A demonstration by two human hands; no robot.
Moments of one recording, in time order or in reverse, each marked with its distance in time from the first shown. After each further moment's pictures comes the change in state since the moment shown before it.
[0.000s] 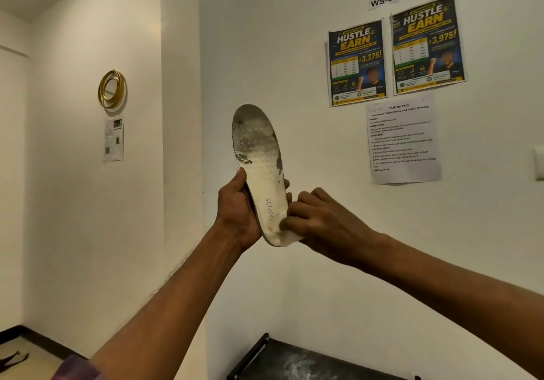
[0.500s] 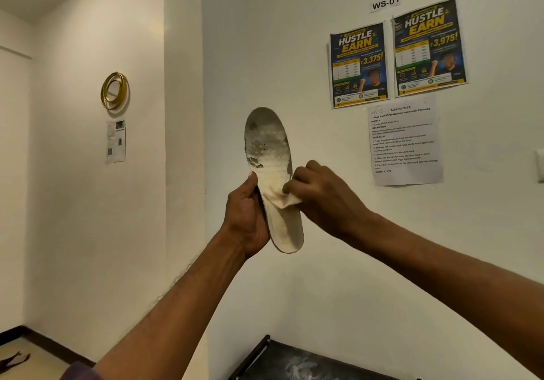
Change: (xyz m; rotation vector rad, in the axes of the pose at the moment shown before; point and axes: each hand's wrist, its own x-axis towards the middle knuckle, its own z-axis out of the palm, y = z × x) left_hand -0.004 -0.009 0.001 -0.021 -0.031 0.026; right_hand 0.033 0.018 -0.014 0.050 0.121 0.225
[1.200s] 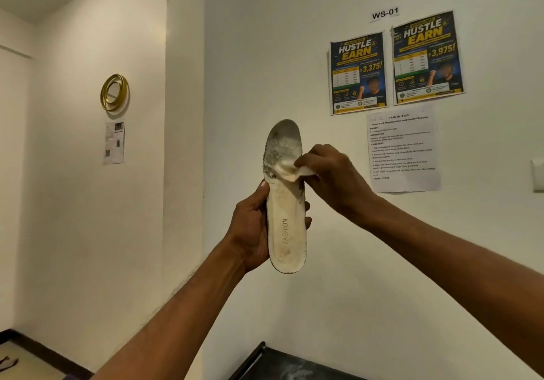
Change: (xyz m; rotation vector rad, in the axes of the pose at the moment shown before) left_hand -0.009 -0.006 0.005 0.070 -0.092 -0.154; right_hand 0.020 0.035 -0.006 0.104 0.096 0.153
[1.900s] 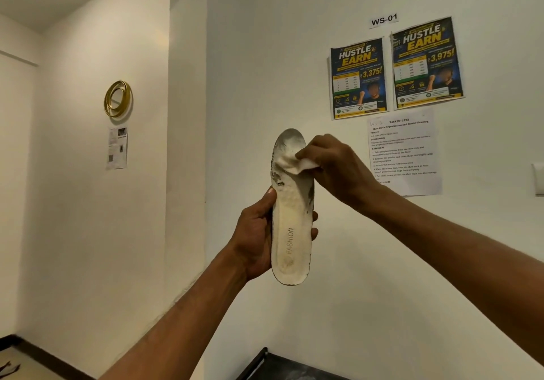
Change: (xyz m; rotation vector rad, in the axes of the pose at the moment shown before) left_hand -0.008 0.000 0.006 0.009 -0.047 -0.079; right_hand 0.019 0.009 -0.014 -0.020 0.010 -0.068
